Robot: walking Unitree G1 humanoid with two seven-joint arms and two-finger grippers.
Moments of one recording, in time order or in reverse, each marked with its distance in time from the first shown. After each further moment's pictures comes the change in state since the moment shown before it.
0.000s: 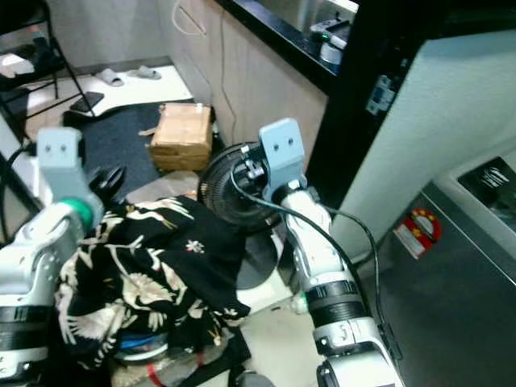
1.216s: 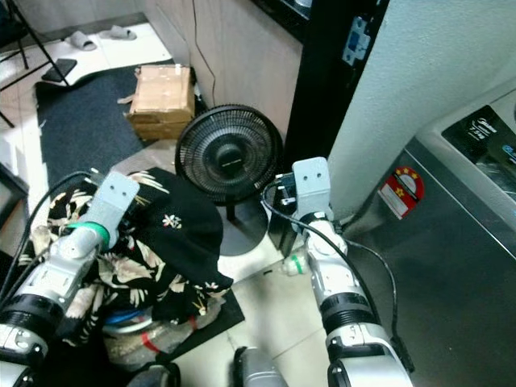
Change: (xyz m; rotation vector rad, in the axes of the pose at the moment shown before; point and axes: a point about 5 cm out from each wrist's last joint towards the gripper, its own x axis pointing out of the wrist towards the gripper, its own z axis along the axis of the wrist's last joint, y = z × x) left arm 0.032 0.001 -0.019 0.520 -0.082 0.003; right arm -0.021 -0.028 -0.056 0.043 0.118 -0.243
